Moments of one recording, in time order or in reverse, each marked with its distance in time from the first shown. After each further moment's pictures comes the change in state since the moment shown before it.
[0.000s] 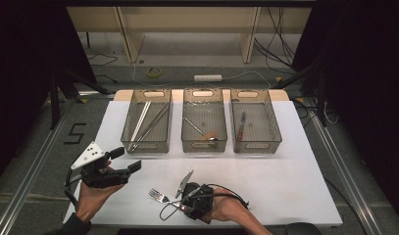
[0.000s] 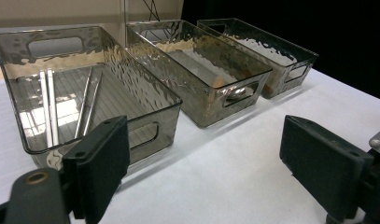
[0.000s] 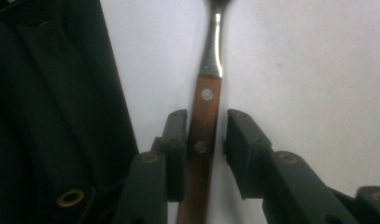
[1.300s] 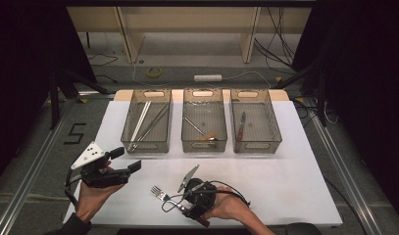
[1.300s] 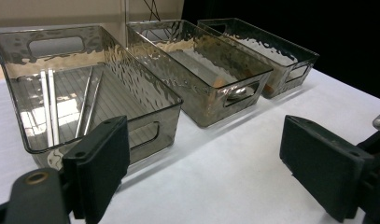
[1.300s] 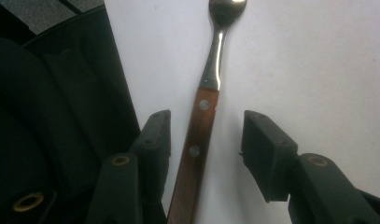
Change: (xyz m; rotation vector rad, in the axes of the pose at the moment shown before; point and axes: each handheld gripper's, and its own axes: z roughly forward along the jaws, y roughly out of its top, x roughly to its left) left arm 0.000 0.000 0.000 0.002 0.001 -0.001; right arm -0.006 -0.002 -0.011 -0.050 0.052 0.063
